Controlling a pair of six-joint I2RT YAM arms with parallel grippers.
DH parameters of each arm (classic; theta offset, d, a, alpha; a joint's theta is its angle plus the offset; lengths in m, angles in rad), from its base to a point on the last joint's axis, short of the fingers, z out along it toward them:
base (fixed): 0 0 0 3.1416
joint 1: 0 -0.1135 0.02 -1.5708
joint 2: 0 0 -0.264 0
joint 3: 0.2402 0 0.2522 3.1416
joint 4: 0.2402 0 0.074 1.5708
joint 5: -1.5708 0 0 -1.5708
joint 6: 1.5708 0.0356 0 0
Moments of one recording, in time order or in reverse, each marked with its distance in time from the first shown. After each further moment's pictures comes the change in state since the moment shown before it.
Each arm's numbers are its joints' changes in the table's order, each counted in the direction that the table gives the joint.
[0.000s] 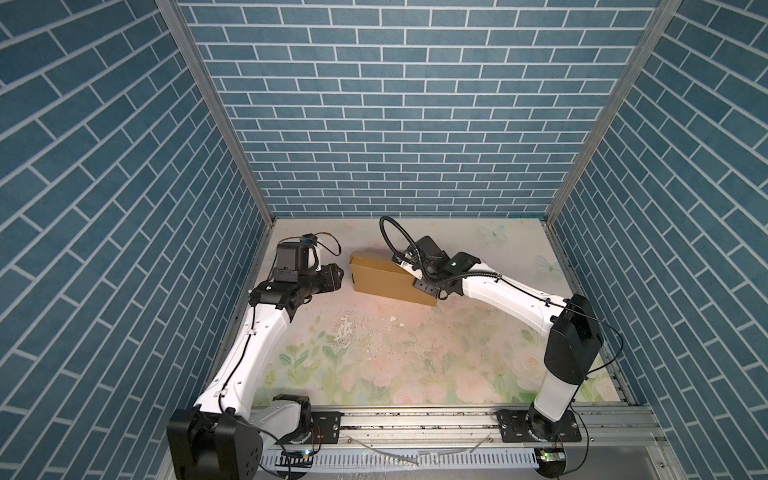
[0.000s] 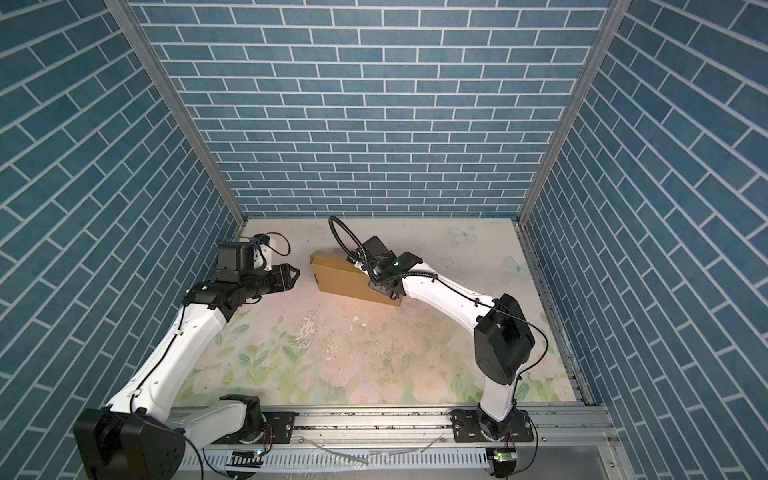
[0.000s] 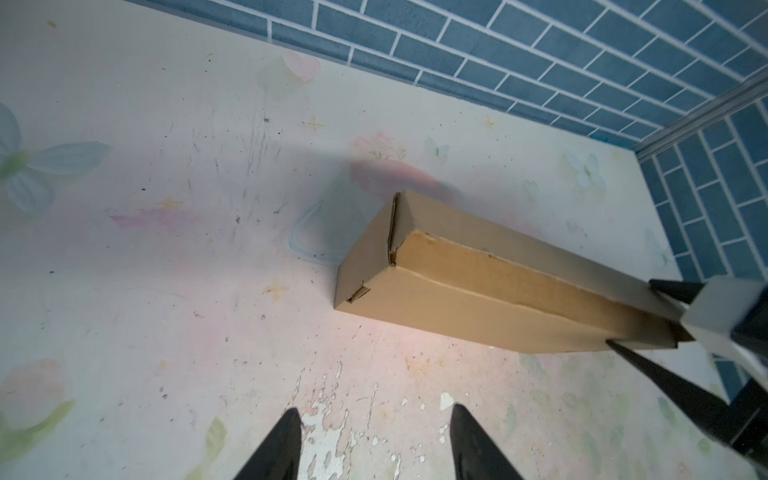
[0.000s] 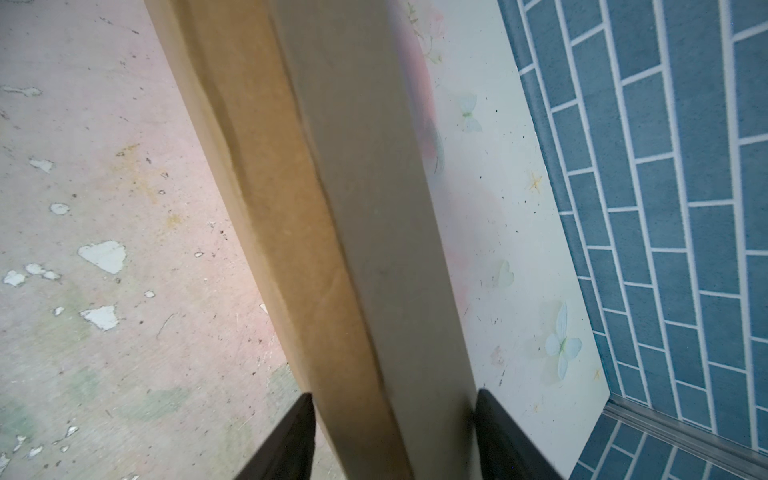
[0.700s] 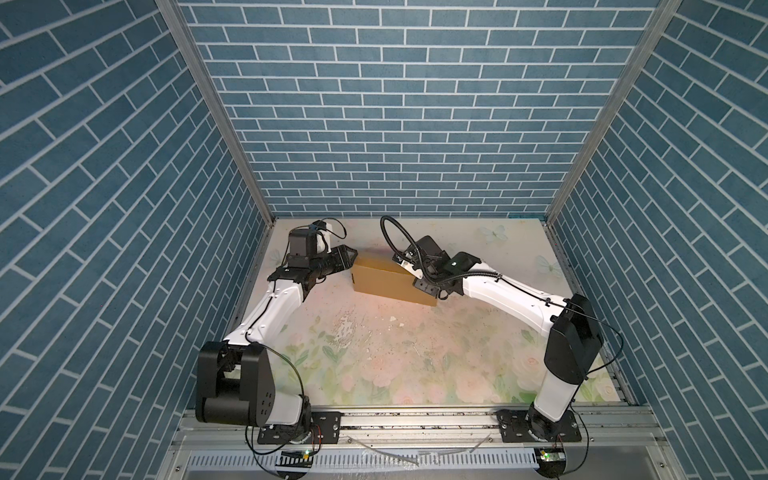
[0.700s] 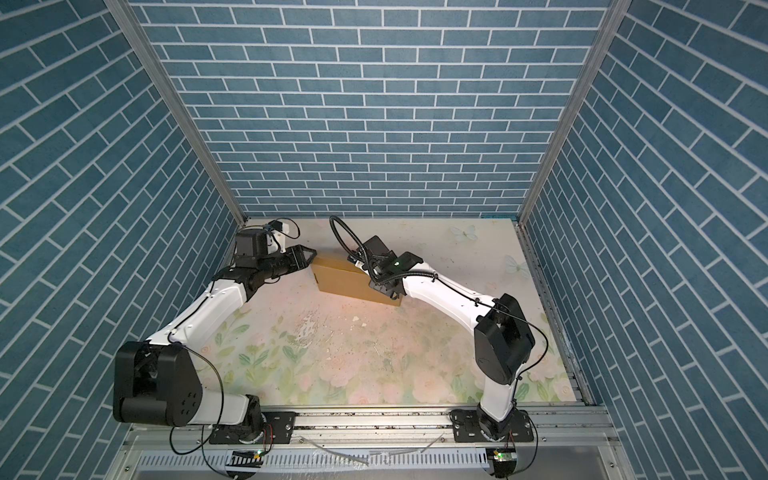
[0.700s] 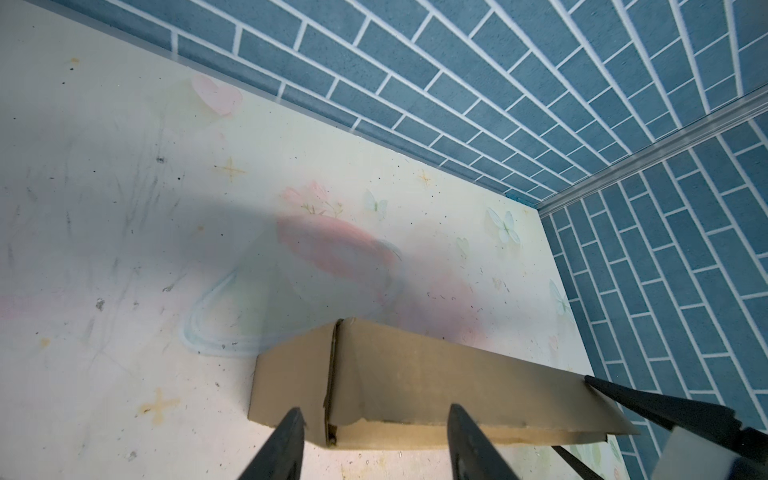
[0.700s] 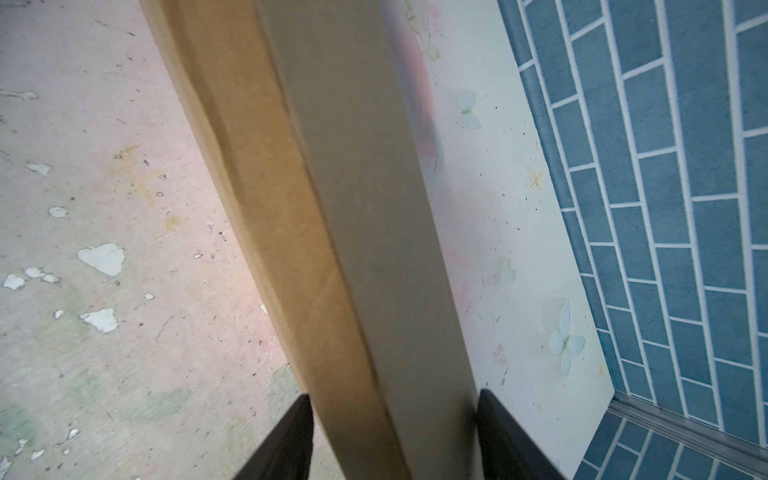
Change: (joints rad) left arm -0.006 -0.254 0.019 -0.373 -0.168 -0.128; right arm 0.005 0.000 -0.001 -0.002 0.005 0.007
